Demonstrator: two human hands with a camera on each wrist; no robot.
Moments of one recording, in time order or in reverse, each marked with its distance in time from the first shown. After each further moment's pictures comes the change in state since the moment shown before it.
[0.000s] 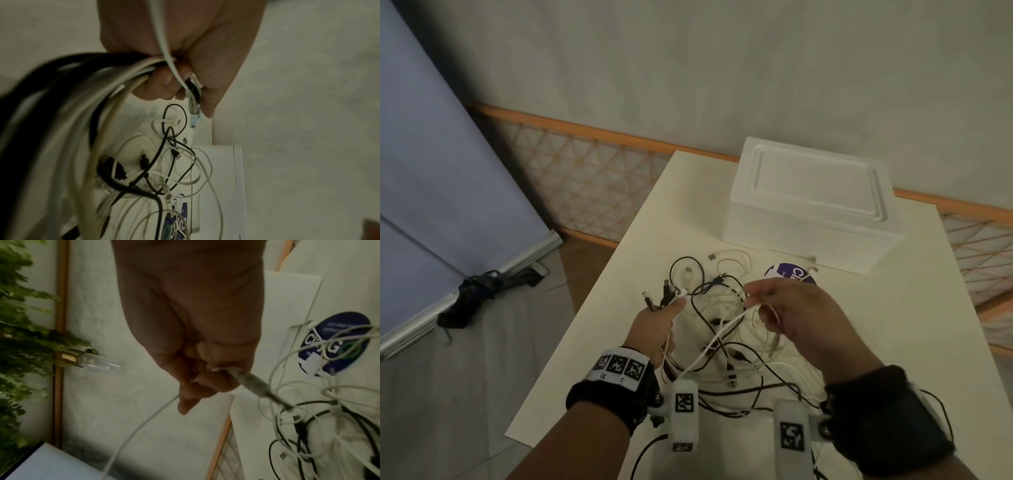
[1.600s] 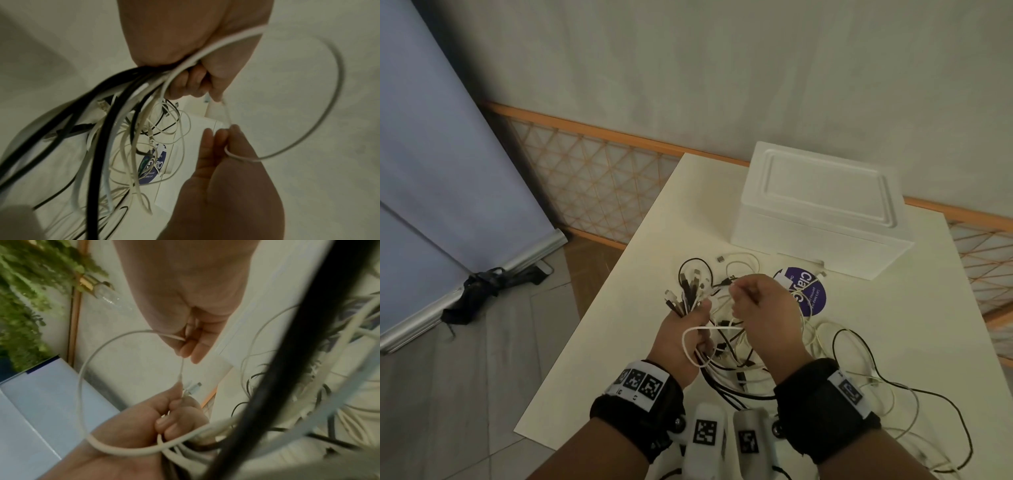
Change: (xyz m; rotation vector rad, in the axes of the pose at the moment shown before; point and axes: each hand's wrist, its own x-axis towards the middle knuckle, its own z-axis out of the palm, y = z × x) left_hand -0.042 -0.002 0.026 -0.439 -0.191 0.069; right_hand 0.026 0.031 0.055 -0.441 0.336 -0.306
